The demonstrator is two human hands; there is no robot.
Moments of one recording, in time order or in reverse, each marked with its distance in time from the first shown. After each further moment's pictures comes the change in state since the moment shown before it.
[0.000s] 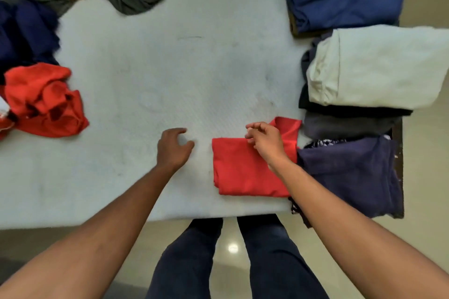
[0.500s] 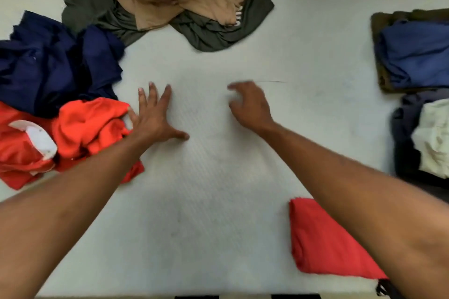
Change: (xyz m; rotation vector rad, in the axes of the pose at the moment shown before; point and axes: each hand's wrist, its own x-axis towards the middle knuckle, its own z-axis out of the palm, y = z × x) left_hand 0.230 -0.071 -0.205 0.453 -0.099 0.082; right_hand 0.142 -0.166 0.237 -0.636 -0.009 -0.641
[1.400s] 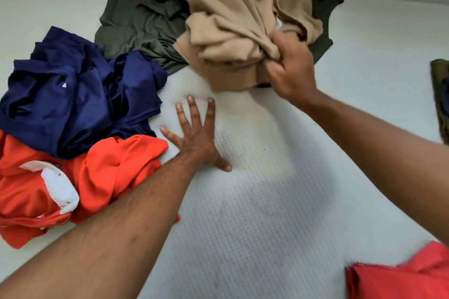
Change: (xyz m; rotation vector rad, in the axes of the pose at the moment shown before) left_hand 0.068 0.004 -0.011 -0.017 -0.110 0.017; right_hand 0.148 -0.093 -0.020 -0.104 0.336 -0.372
